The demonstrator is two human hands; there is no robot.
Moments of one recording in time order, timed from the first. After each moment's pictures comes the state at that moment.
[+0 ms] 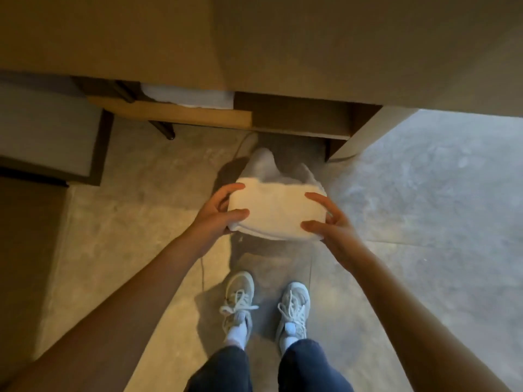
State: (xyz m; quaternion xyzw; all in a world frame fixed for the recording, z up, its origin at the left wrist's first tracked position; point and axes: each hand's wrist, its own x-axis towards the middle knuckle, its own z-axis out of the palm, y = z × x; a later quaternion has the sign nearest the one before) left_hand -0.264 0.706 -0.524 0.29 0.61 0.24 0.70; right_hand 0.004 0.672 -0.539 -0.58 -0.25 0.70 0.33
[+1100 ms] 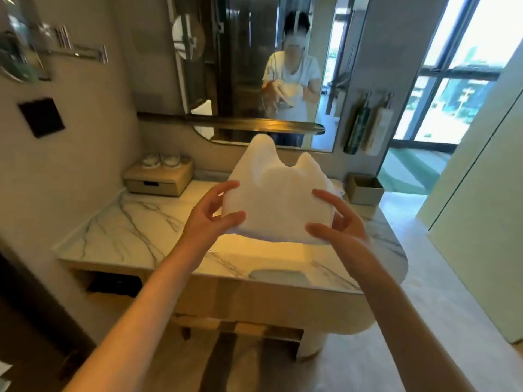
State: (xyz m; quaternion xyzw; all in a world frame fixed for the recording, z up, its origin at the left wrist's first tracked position) left_hand -0.250 0.718 0.195 0.59 0.41 0.55 0.43; right_hand 0.016 0.702 0.186 -0.42 -0.57 0.44 0.56
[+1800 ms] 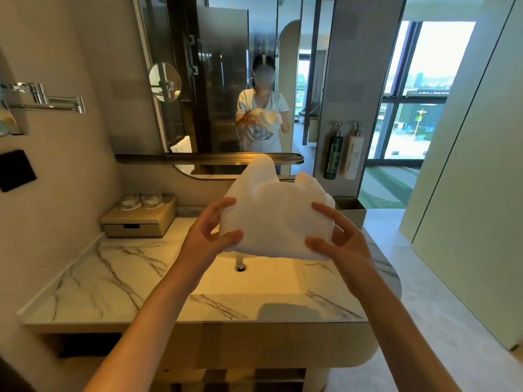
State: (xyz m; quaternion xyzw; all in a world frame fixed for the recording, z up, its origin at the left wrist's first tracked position) left_hand -0.250 0.761 0.214 0.62 0.37 0.53 0.44; right_hand 0.021 0.720 0.201 -0.42 -0.57 0.37 0.60
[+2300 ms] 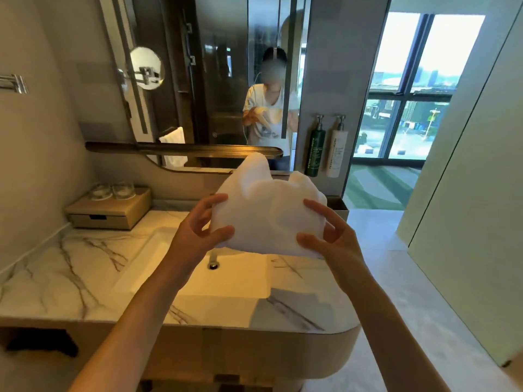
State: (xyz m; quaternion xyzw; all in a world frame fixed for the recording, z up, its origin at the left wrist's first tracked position) left_hand -0.125 0.786 0.195 0.61 0.39 0.54 0.44; right_hand 0.141 0.756 0.187 -0.41 -0.56 0.41 0.59
